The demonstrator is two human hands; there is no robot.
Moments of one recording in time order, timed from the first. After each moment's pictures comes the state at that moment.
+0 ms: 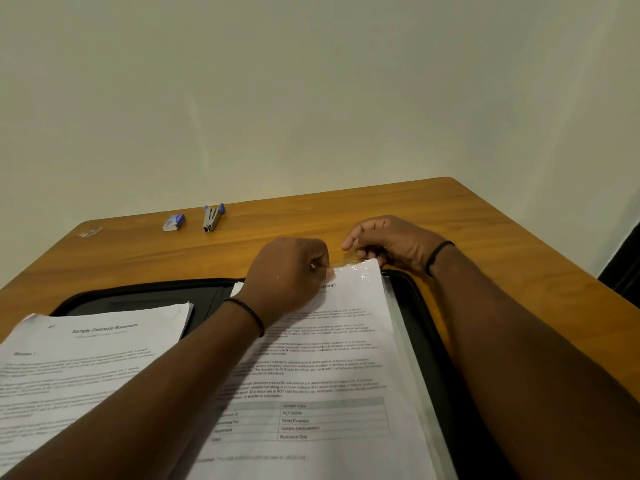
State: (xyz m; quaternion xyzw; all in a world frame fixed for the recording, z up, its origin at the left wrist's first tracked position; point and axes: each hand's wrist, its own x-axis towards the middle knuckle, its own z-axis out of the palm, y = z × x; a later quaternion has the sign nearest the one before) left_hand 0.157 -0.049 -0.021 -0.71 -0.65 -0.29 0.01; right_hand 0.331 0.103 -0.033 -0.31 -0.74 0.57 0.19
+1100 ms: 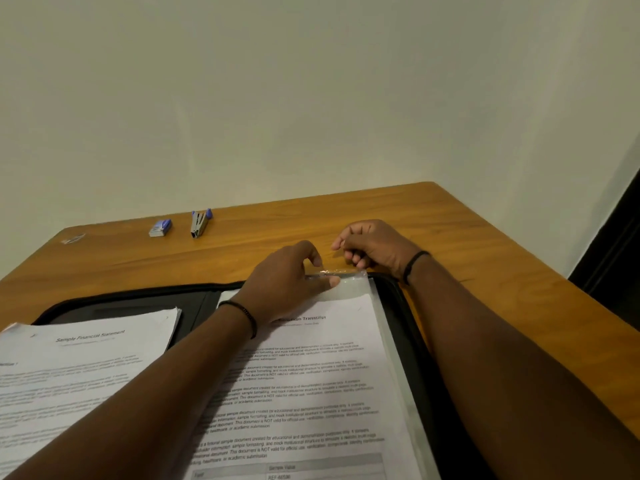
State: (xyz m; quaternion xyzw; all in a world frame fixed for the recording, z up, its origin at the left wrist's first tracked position) left_hand 0.156 -0.044 -0.038 -0.68 -0.68 -0.25 -0.10; right_hand 0.323 0.091 -0.048 -0.36 -0.72 0.54 0.25
